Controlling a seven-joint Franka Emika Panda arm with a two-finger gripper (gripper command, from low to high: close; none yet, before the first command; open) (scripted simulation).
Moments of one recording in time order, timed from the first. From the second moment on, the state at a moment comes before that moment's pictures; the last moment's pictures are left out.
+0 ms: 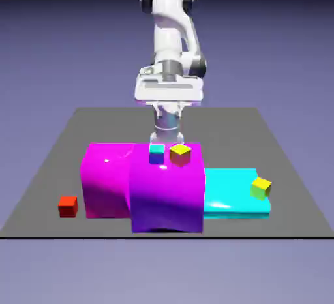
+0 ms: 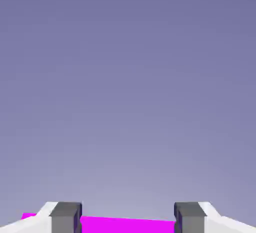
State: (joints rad) arm 0.00 -0.56 0.02 -2.77 0.01 3.01 0.75
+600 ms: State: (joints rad) arm -0.29 0.06 -0.11 -2.22 0.32 2.47 1.02
